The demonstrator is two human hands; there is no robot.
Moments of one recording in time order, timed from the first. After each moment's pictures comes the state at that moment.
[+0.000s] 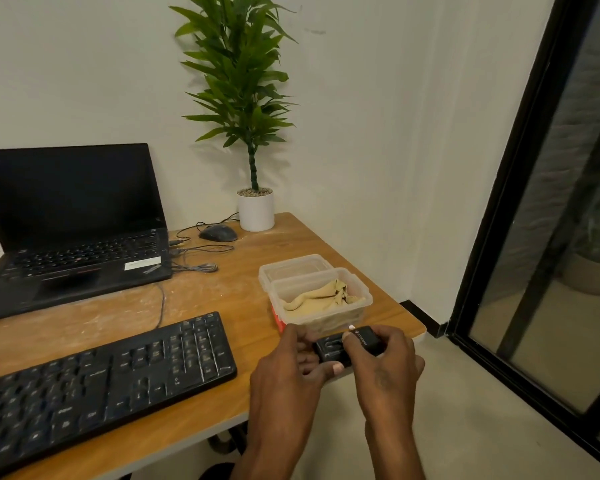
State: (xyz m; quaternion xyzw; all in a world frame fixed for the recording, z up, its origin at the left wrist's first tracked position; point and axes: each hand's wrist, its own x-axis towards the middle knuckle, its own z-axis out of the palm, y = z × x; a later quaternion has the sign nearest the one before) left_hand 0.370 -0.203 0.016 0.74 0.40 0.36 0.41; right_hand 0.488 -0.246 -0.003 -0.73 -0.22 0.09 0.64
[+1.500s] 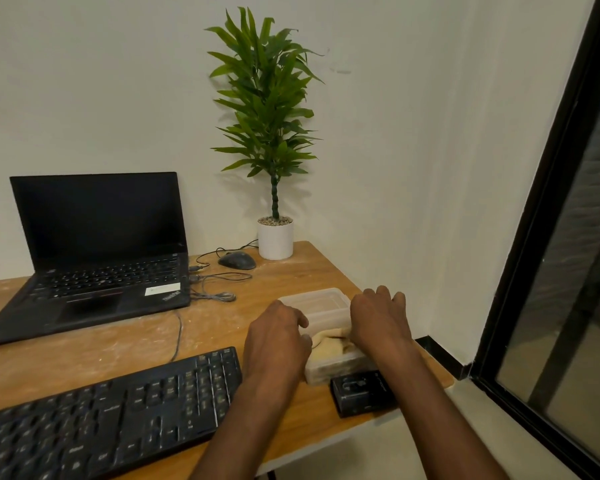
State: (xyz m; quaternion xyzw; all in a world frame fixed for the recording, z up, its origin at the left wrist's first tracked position) left_hand 0.390 -0.099 0.061 0.81 0.48 0.31 0.12; right_hand 0.551 -0.141 0.072 -0.84 -0.52 -0.14 0.04
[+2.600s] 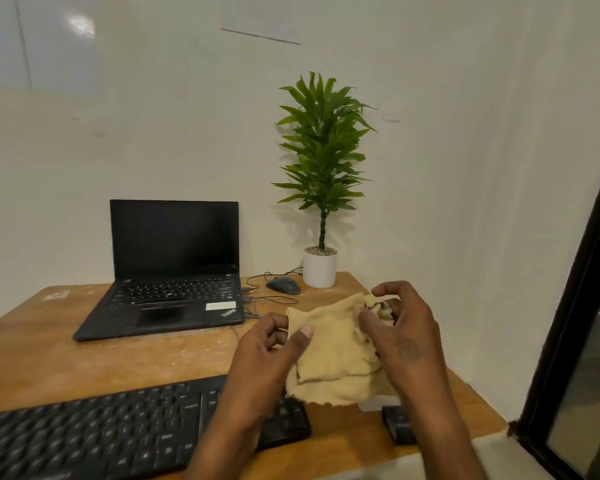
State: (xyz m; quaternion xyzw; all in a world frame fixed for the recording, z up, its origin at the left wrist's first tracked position) left_hand 0.271 -0.137 0.100 0.60 0.28 0.50 0.55; right_hand 0.439 -0.197 0.138 -0.62 -0.47 0.07 0.62
